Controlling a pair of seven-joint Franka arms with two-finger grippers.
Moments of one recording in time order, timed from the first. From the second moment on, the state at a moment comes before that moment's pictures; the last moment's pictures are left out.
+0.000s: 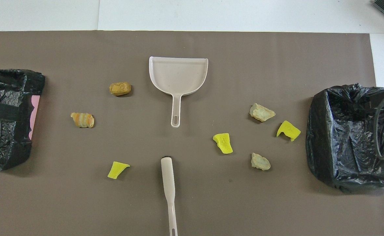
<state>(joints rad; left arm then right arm) -0.08 -0.06 -0.01 -1.49 0.01 1.46 0.05 -0.04 0.04 -0.04 -1.44 0.00 1.44 0.00</state>
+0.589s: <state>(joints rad) -0.09 -0.06 -0.02 -1.49 0.01 1.46 0.05 -0.04 0.04 -0.04 -1.44 0.00 1.44 0.00</state>
